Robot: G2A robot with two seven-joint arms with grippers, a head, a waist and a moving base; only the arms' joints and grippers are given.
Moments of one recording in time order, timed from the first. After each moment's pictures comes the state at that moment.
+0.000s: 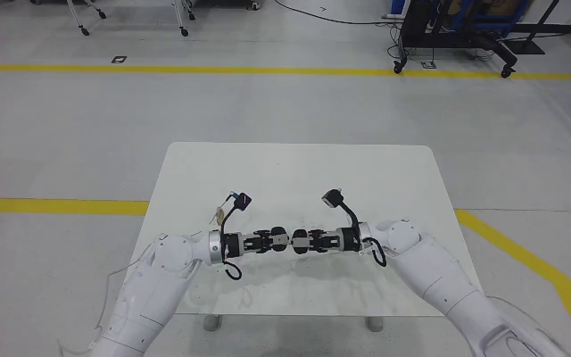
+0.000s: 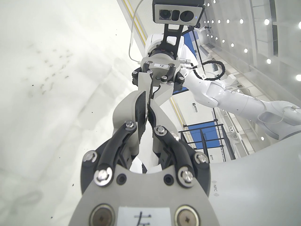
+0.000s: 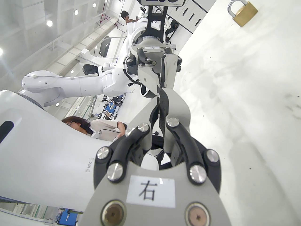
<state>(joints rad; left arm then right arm) 1.22 -1.17 -1.13 -1.39 -0.12 -0.46 -1.04 -1.02 -1.11 0.80 -1.13 0.44 -0.77 1.05</state>
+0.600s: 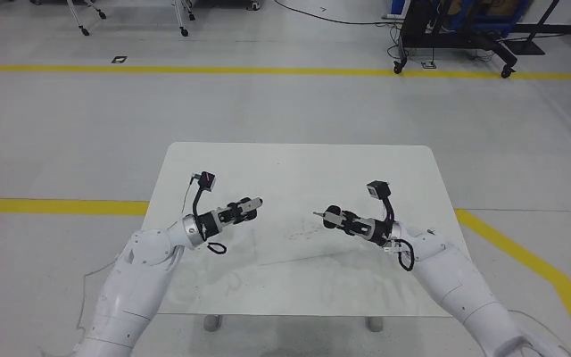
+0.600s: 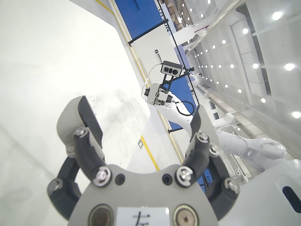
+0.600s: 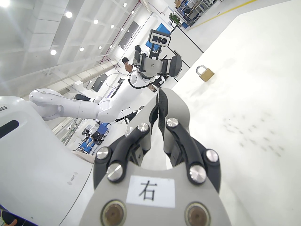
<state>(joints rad) 1.23 -1.15 -1.25 -1.37 -0.18 -0.44 -0.88 -1.10 -1.06 0.92 -1.06 0.41 -1.01 0.80</state>
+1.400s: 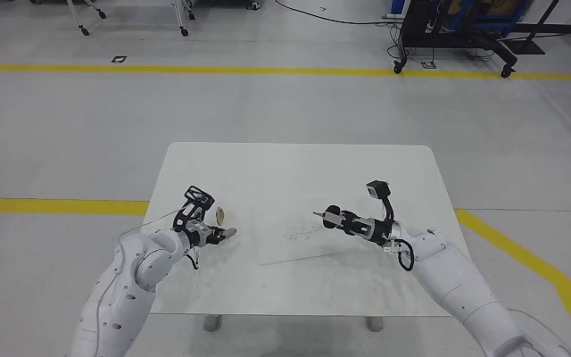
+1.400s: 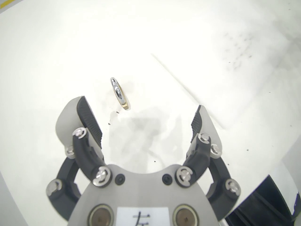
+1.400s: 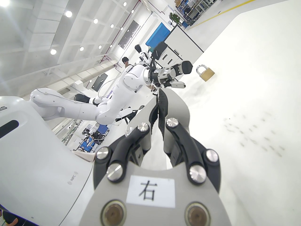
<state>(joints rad) 1.35 -1.09 -1.31 -1.53 1.03 -0.39 -0.65 -1.10 -1.06 0.92 -1.06 0.41 -1.01 0.80</state>
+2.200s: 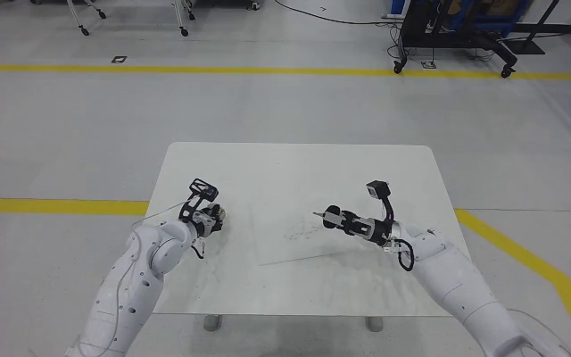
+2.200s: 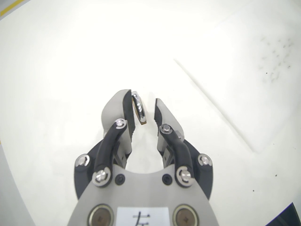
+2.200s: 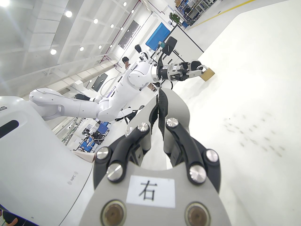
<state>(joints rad) 1.25 -1.11 -1.23 -1.43 1.10 -0.31 -0.63 -1.10 -1.06 0.92 -1.06 0.41 -1.01 0.80</state>
